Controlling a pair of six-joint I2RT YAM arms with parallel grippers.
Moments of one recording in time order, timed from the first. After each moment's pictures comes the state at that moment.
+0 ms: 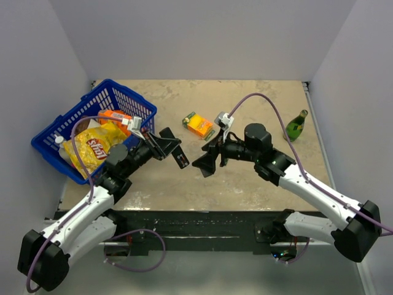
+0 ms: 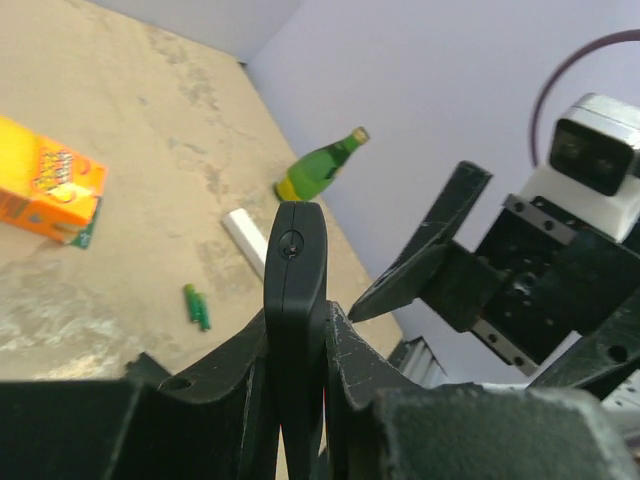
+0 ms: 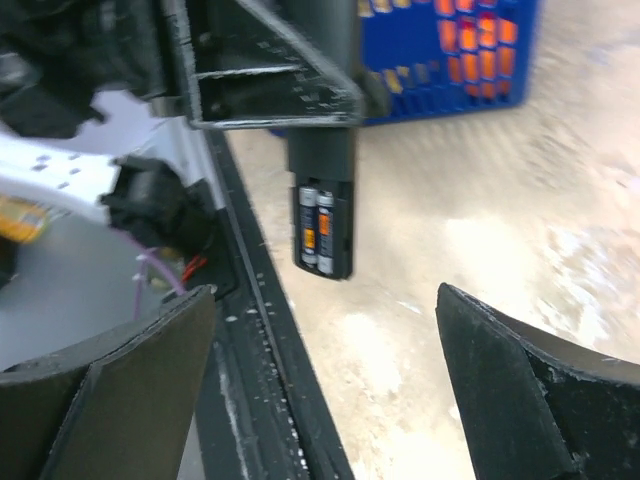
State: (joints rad) left arm -0.48 0.84 0.48 0.46 0.33 -0.85; right arm 0.72 1.10 0.87 0.00 -0.56 0.31
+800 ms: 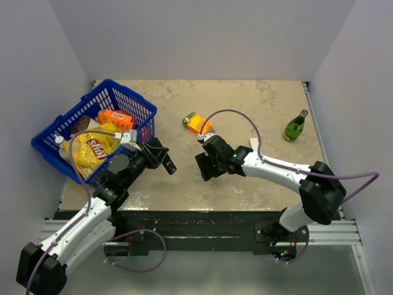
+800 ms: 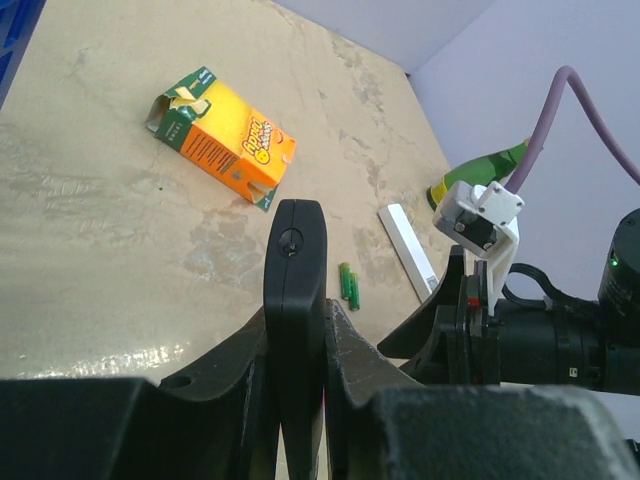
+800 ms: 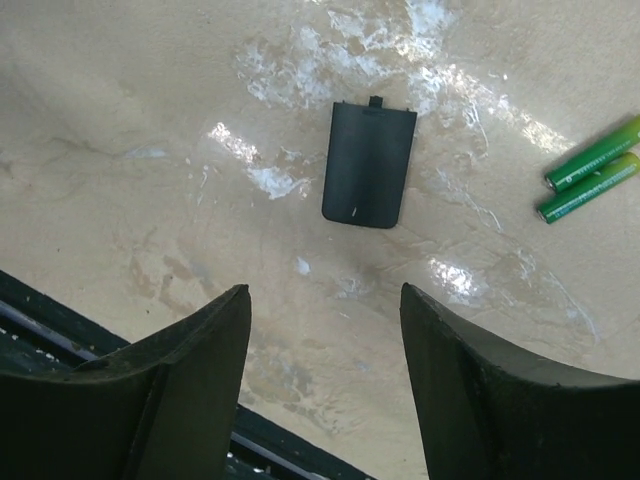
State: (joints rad) left arm -0.48 0.69 0.34 0.26 0.04 -0.69; right arm 0.87 1.49 0.98 -0.48 0.08 0.38
